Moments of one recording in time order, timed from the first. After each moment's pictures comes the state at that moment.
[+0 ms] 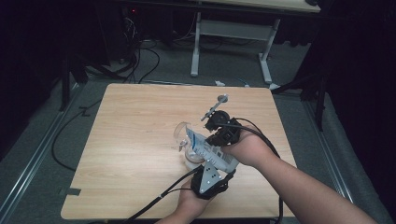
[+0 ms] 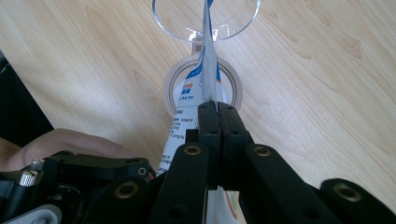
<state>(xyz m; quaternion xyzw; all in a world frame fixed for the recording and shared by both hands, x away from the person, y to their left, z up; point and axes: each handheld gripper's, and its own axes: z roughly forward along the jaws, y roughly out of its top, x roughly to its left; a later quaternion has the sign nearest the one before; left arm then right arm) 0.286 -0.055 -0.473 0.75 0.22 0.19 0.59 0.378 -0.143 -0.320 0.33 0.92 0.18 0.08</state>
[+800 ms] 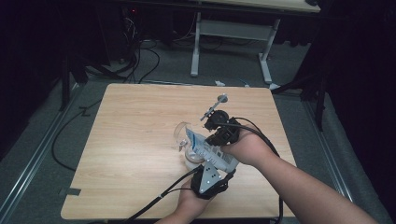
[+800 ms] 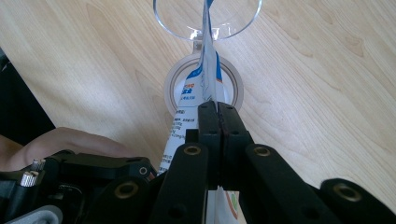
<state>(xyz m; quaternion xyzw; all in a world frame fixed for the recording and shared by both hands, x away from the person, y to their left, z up) 0.286 -0.054 -0.472 0.75 0.22 0.19 0.59 0.380 -0.142 -0.320 0.33 0.92 0.17 0.08</state>
